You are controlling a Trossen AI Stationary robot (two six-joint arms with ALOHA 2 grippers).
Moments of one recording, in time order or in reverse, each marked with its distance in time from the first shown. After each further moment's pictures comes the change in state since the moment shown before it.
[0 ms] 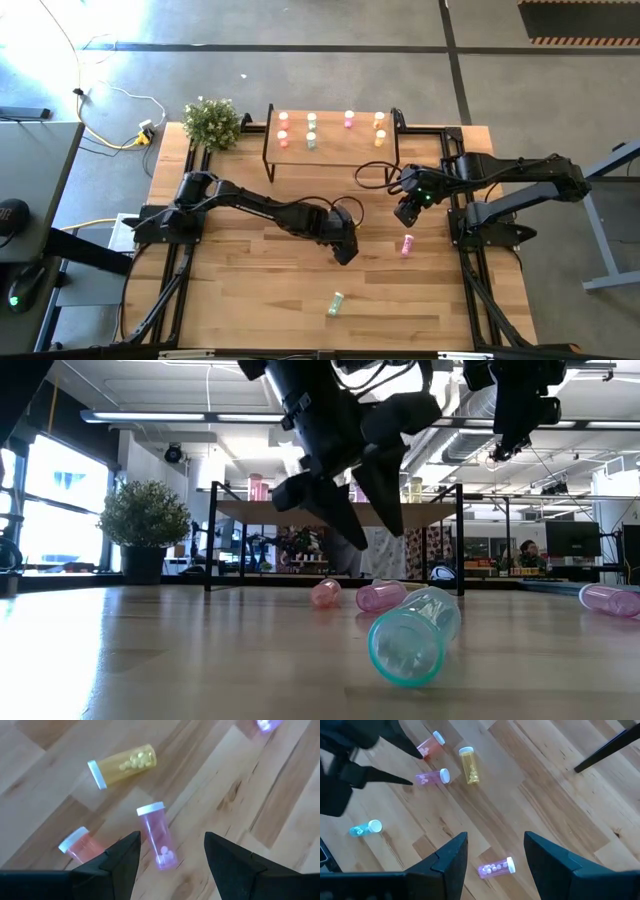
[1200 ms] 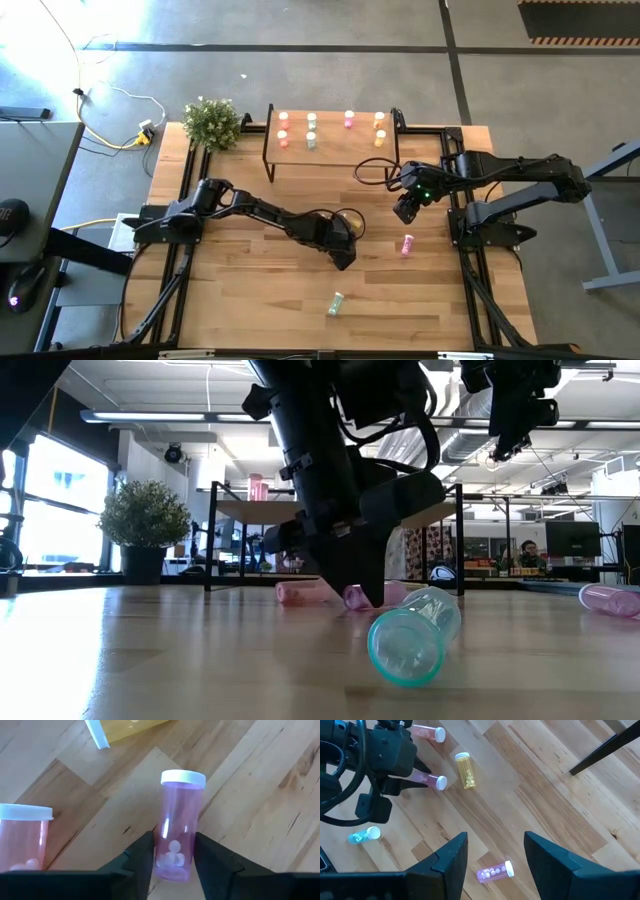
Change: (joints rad) left arm -0.018 0.131 0.001 -0.002 -0.021 -0.034; right arm -0.026 0.000 0.000 0.006 0.004 0.000
